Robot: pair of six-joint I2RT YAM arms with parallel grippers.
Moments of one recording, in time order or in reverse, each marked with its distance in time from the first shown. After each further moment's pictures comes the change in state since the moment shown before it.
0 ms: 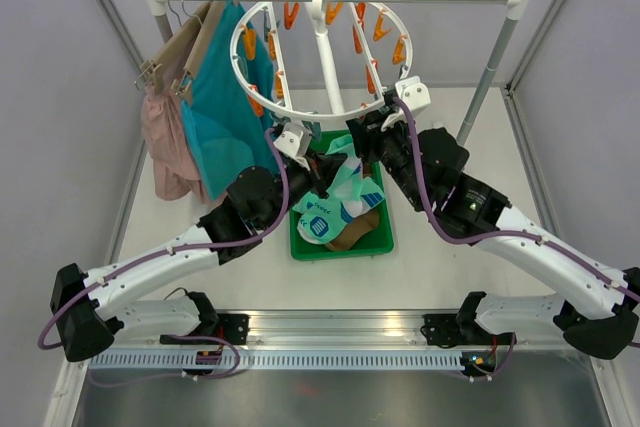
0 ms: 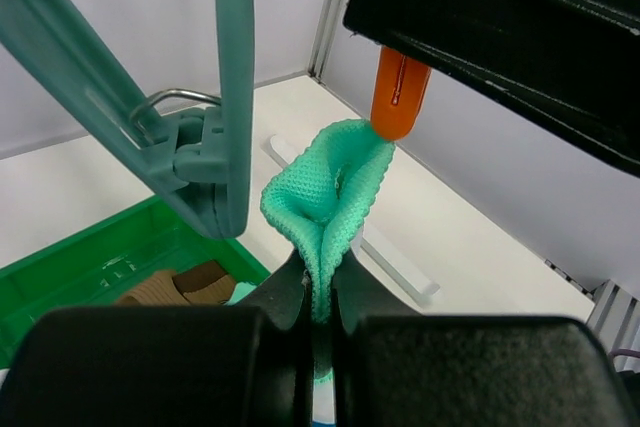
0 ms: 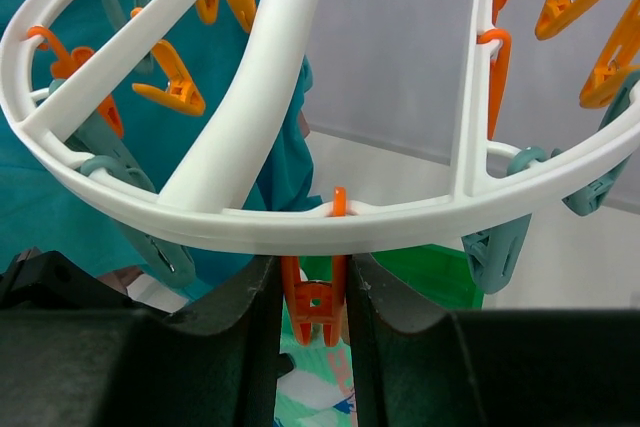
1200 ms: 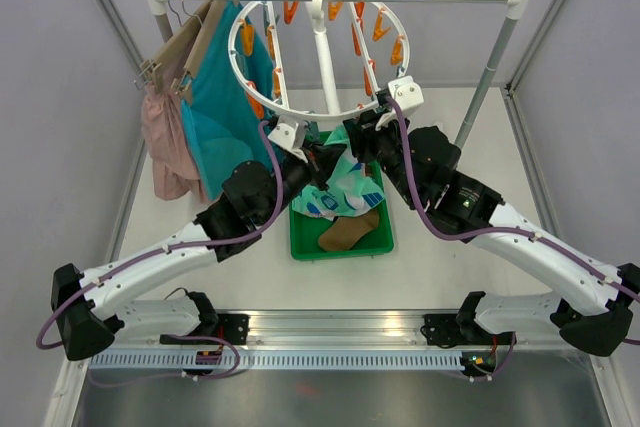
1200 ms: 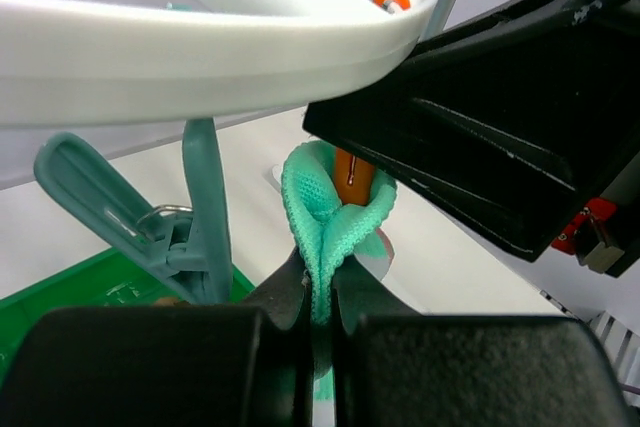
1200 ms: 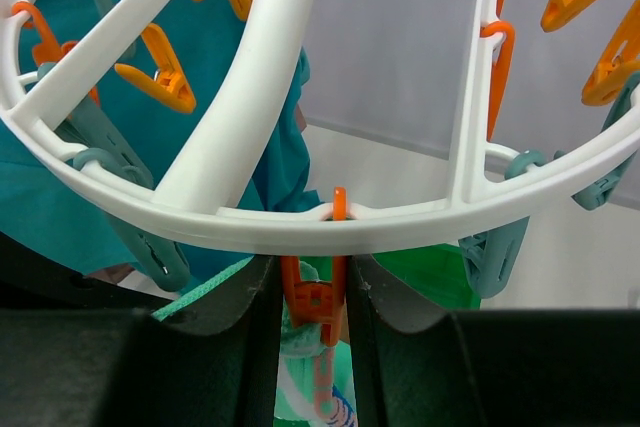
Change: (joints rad) left arm -0.007 0.002 0.057 -0.002 -0.029 0.009; right arm 0.000 0.027 0.006 0.000 0.003 -0.002
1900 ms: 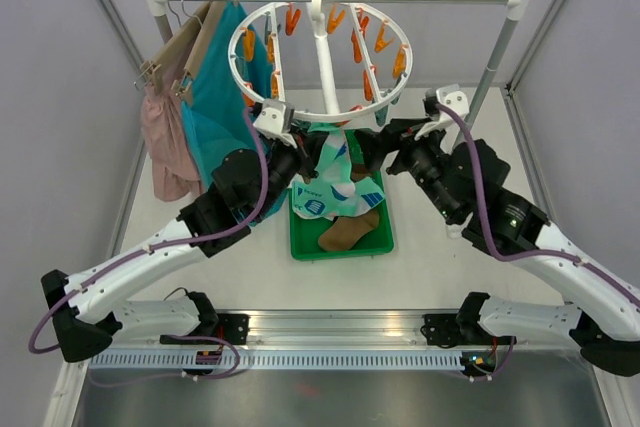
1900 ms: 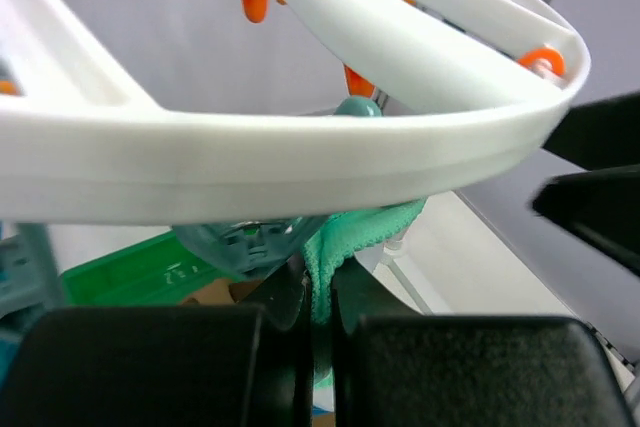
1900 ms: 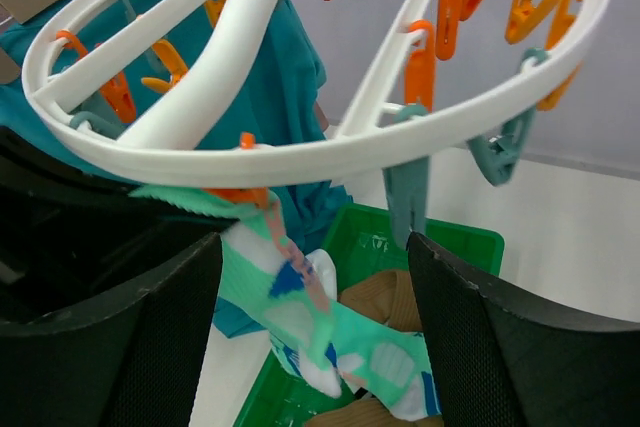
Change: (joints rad) left arm -0.003 -0.004 0.145 -0.210 -0.151 -0.002; right arm 0.000 -0.134 -0.006 -0.120 -0.031 0.106
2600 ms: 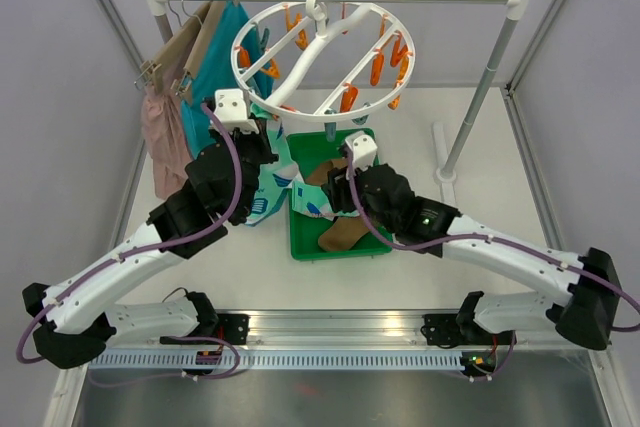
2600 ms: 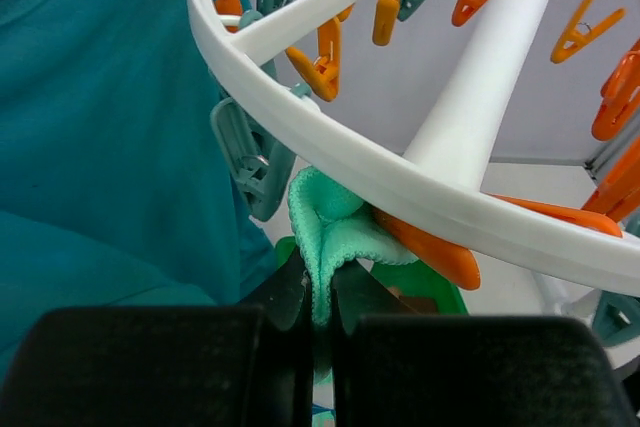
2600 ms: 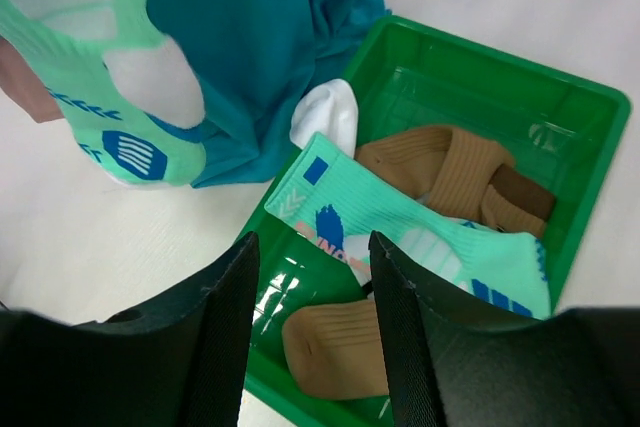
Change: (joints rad) left arm 0.000 -0.071 0.140 -0.261 -0.489 0.089; right arm 0.025 0.136 -0.337 0.136 -0.140 0.038
